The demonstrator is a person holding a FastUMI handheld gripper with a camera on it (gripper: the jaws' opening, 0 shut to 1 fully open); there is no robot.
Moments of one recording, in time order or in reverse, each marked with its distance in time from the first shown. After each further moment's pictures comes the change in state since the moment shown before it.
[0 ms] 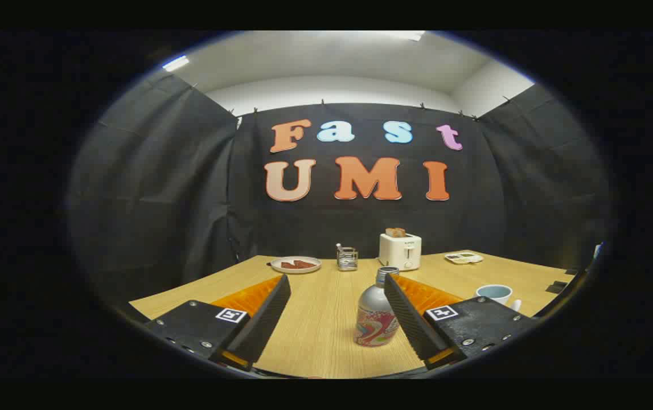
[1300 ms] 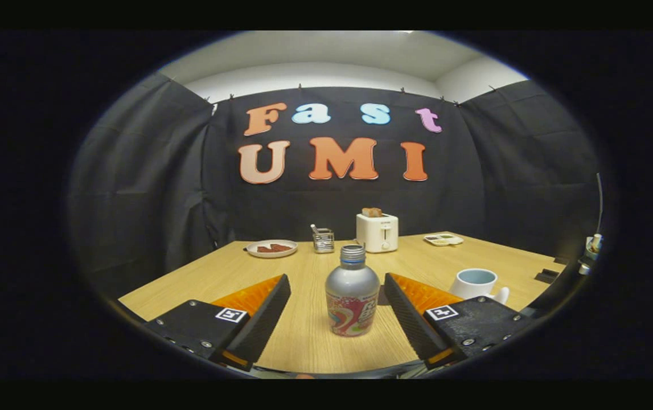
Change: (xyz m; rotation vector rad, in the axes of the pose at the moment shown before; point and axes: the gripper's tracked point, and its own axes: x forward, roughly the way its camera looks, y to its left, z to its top) arm 0.004 -0.044 -0.040 0.032 0.140 -0.135
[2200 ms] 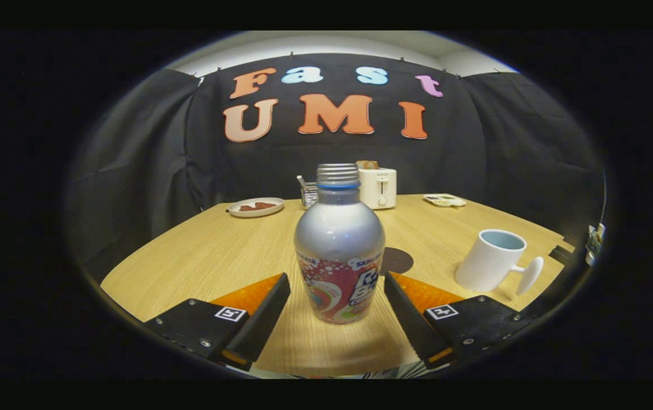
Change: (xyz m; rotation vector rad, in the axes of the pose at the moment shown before) arm 0.046 -0.003 -0.078 0.001 0.224 -0.006
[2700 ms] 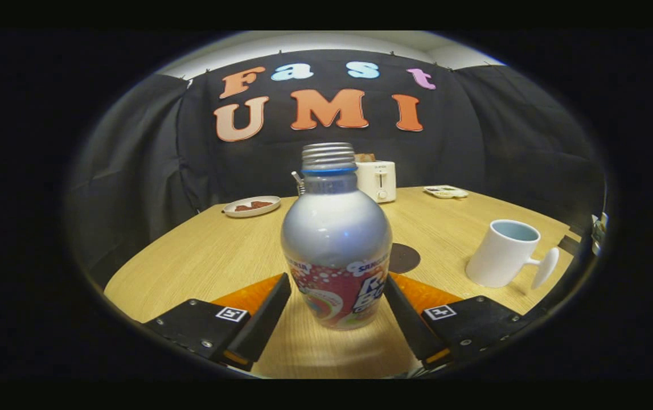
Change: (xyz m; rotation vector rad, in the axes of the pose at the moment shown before) arm 0.014 -0.001 -0.005 0.058 0.023 -0.008
